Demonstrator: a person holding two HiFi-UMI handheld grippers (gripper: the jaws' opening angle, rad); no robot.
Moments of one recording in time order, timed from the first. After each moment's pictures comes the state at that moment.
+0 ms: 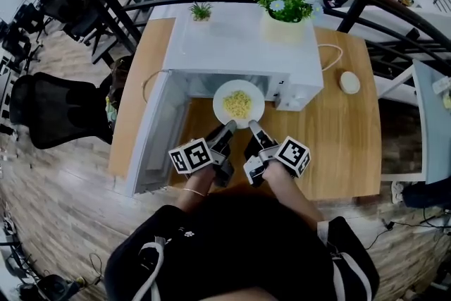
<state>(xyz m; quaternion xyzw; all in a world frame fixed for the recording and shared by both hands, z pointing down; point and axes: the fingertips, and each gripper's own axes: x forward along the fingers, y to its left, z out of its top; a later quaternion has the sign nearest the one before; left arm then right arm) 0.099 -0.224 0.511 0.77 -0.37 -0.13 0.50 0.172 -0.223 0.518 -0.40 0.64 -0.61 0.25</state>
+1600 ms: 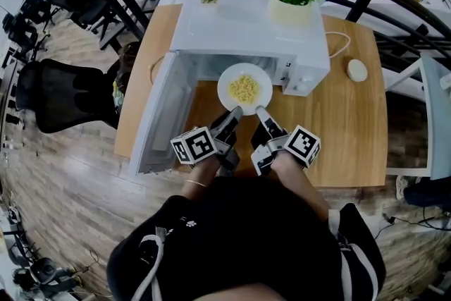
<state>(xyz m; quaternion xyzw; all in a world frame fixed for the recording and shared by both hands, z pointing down) 0.095 -0.215 0.483 0.78 -0.37 -0.15 0.48 0.169 -0.217 0.492 -0.38 0.66 -0.60 0.25</state>
